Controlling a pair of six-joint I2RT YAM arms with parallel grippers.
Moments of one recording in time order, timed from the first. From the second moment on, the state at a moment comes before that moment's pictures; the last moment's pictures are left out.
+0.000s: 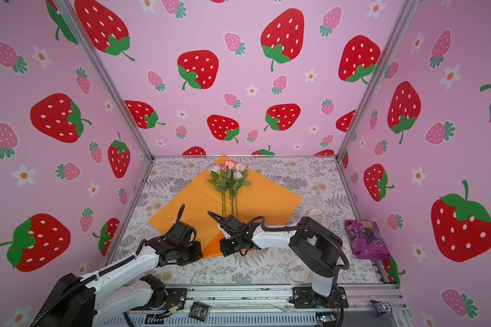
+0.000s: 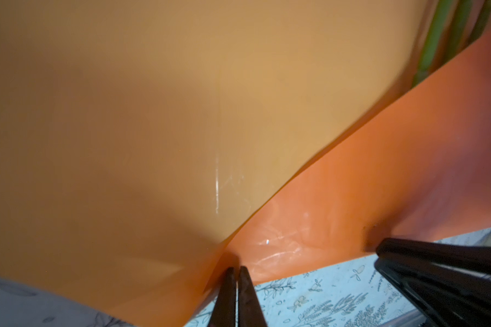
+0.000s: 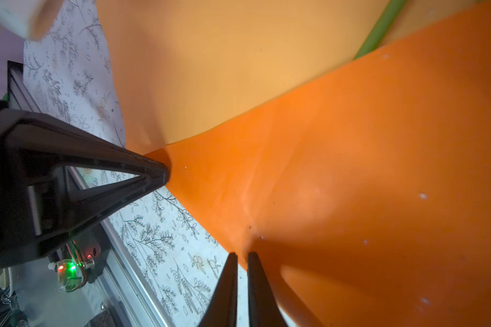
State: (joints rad) left arm -0.50 1.05 0.39 -0.53 0.22 -0.79; right arm 1.16 1.80 0.99 -0.17 -0.28 0.60
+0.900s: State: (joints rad) left arm -0.09 0.99 0.52 -0.64 0.32 -0.76; right arm 1.13 1.83 0.95 -0.12 -0.31 0.60
